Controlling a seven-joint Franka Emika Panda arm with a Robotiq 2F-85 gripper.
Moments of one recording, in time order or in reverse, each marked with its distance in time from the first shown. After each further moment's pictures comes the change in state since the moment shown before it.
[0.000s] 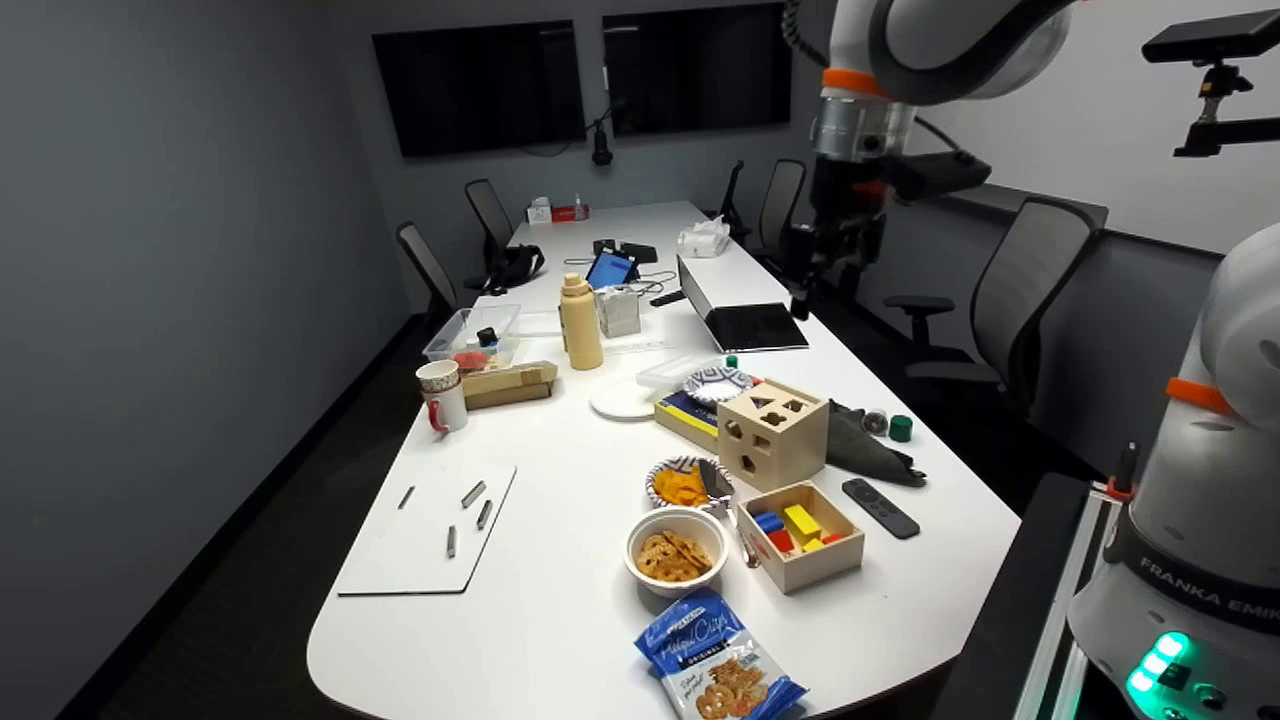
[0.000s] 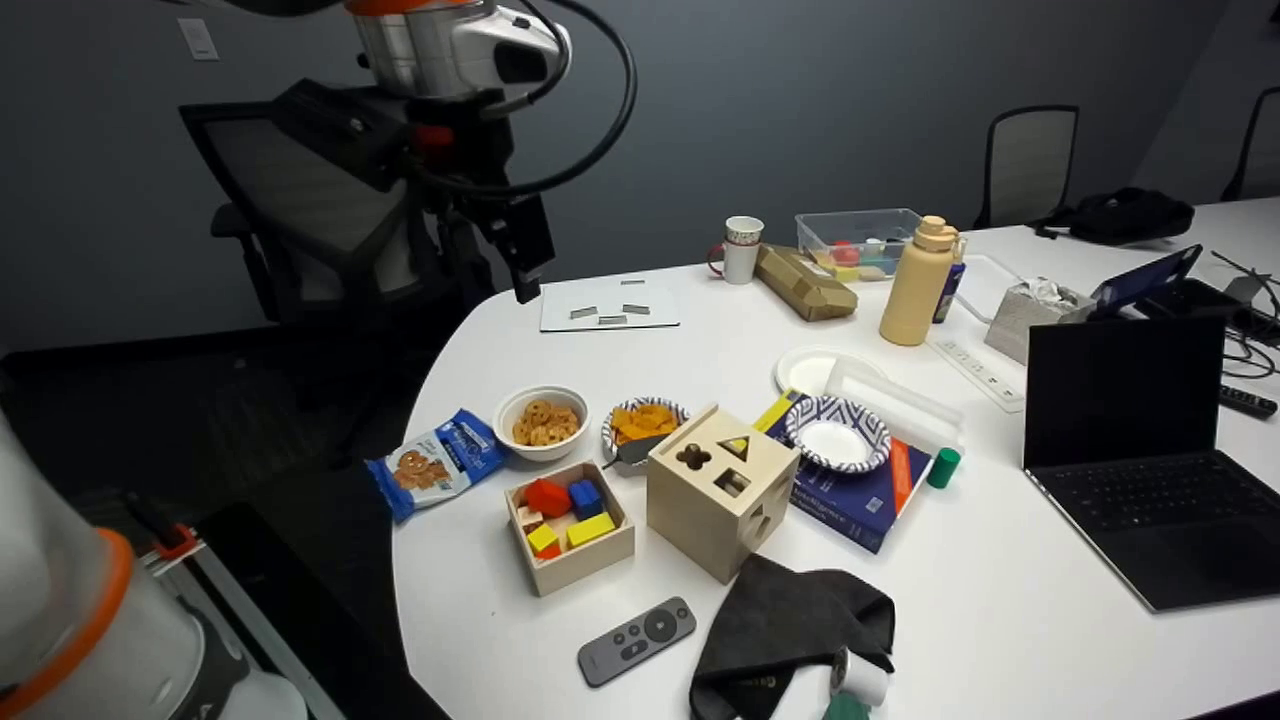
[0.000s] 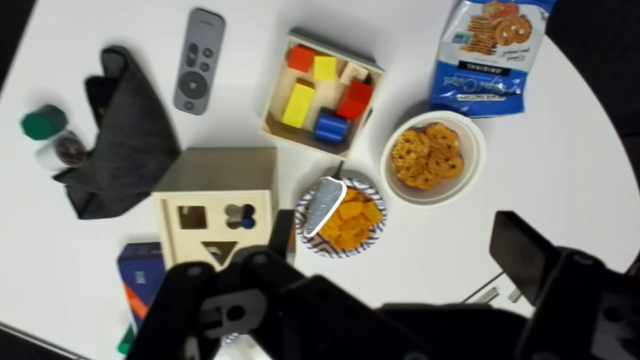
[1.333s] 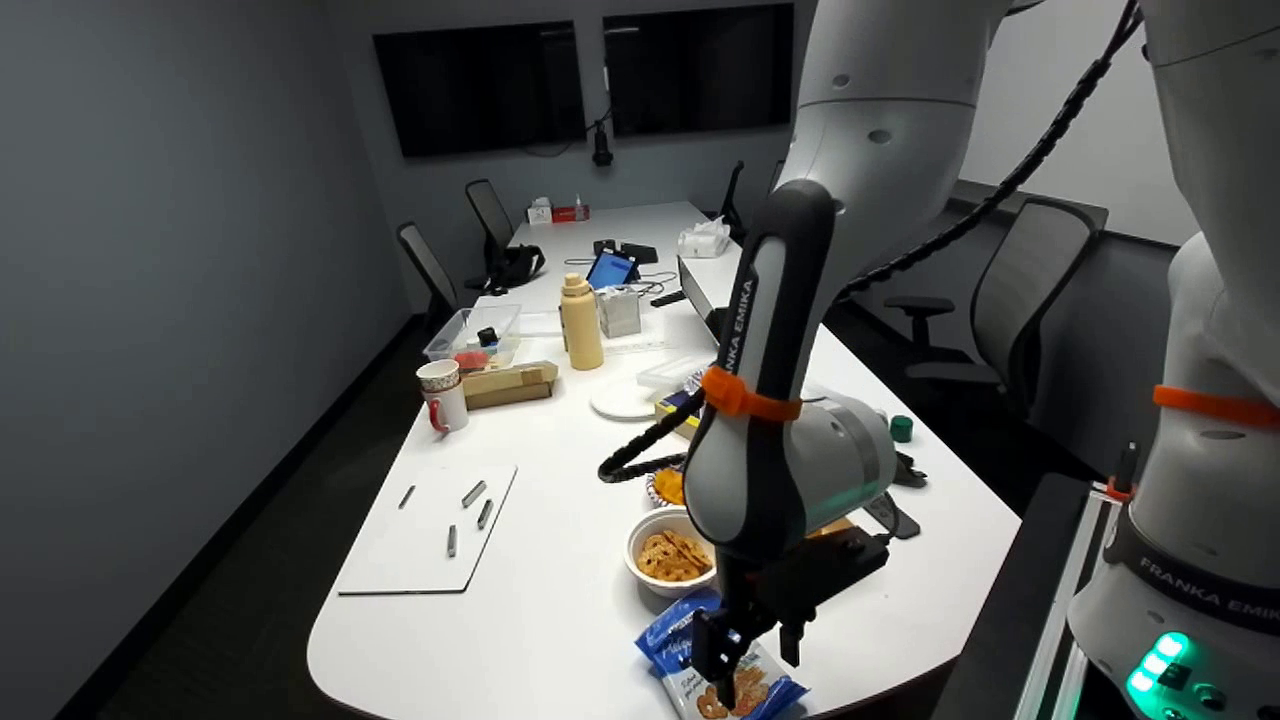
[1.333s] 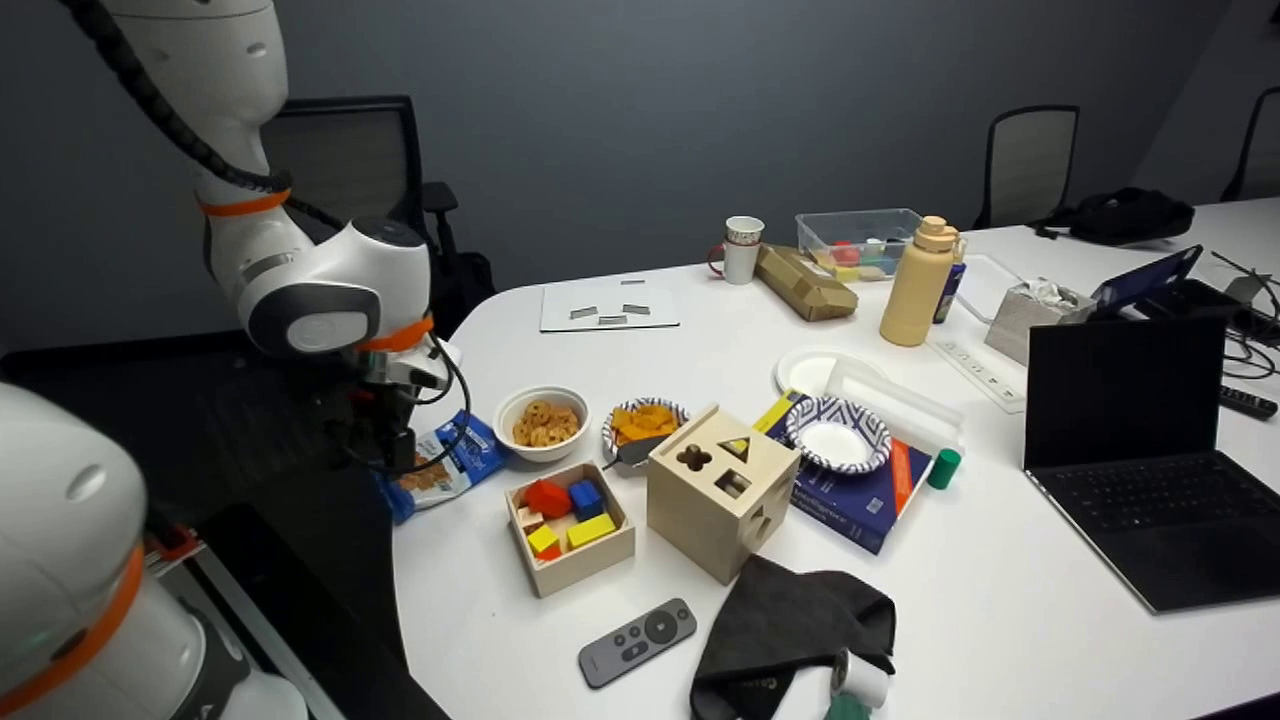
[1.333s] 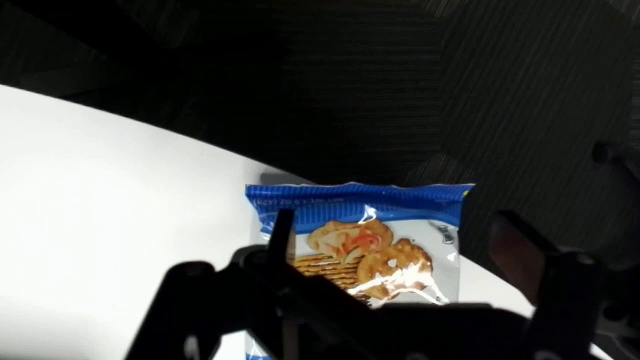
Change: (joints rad) arm 0.354 1.131 0.296 0.117 0.749 0.761 -0.050
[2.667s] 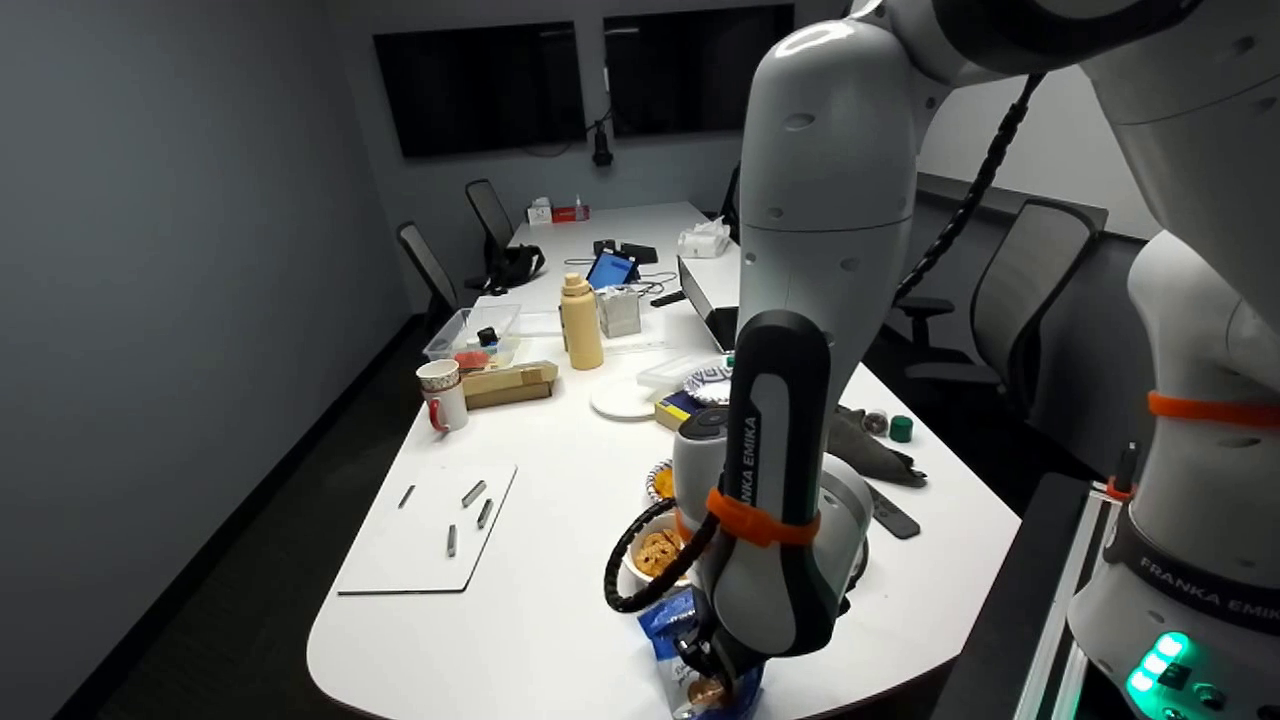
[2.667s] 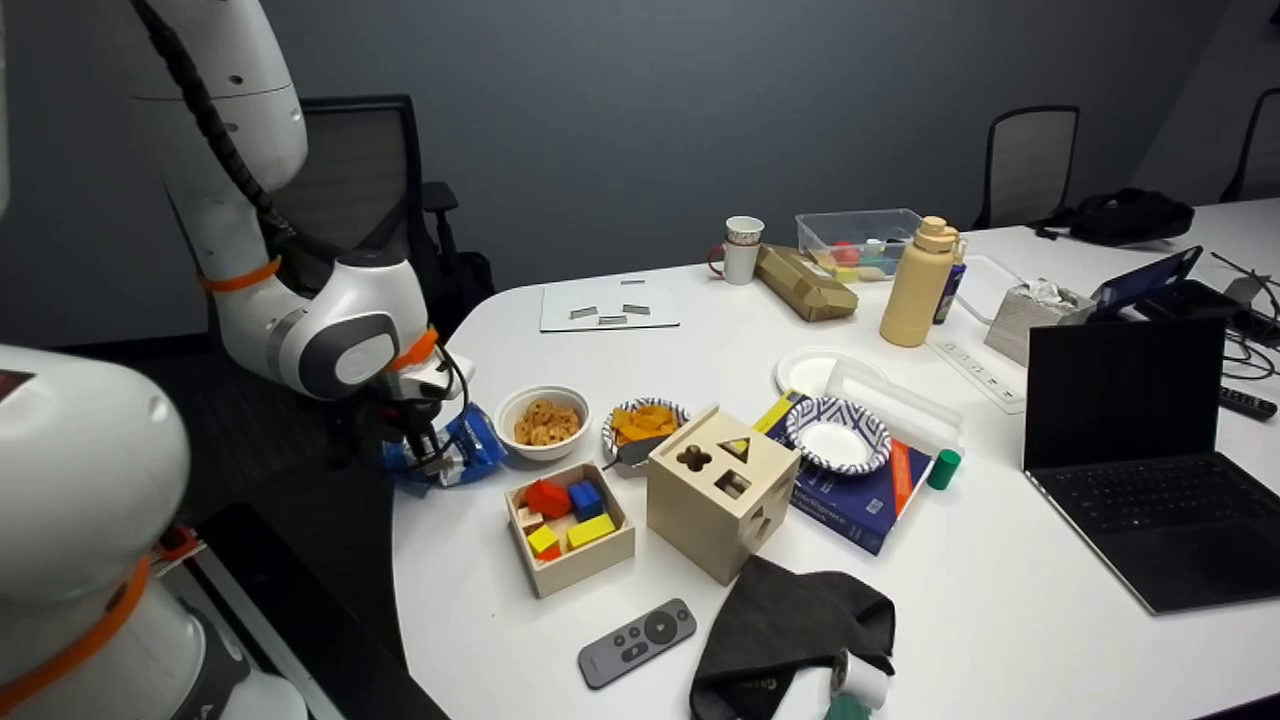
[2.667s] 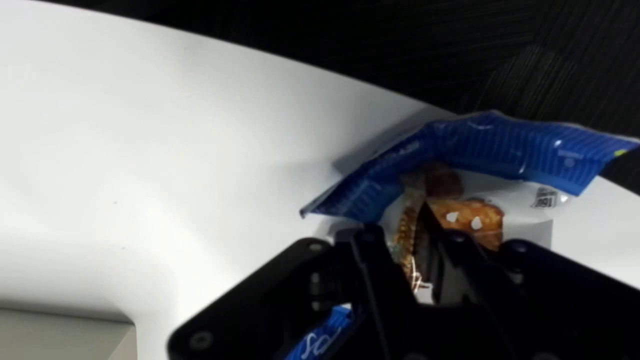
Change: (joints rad) arm 0.336 0.199 -0.319 0.104 -0.321 0.182 0.486
